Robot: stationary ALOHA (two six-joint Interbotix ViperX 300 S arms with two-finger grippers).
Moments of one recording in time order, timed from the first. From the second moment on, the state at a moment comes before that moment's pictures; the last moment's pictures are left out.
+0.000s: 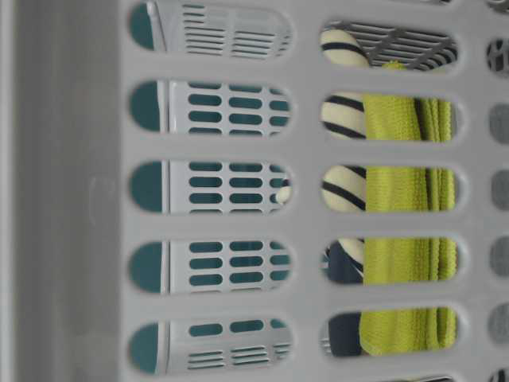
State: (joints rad) left arm 0.00 -0.96 1.17 0.00 -0.29 0.00; right arm 0.00 -0.97 1.18 0.00 -0.29 0.00
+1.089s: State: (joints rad) left arm -0.04 -0.49 0.50 0.04 0.53 -0.02; right arm -0.06 -0.96 1.14 0.02 -0.10 0.07
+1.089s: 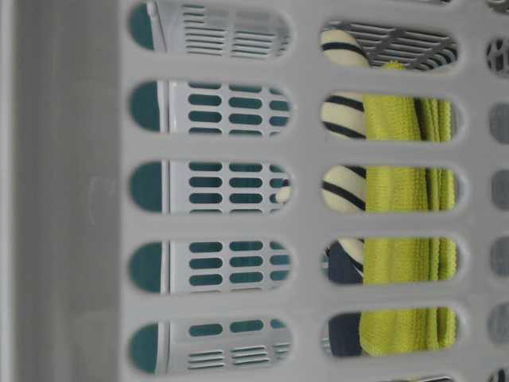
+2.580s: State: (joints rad) left arm -0.09 0.18 0.17 0.04 0.80 -0.03; right arm -0.06 -0.97 1.14 0.02 -0.13 0.07
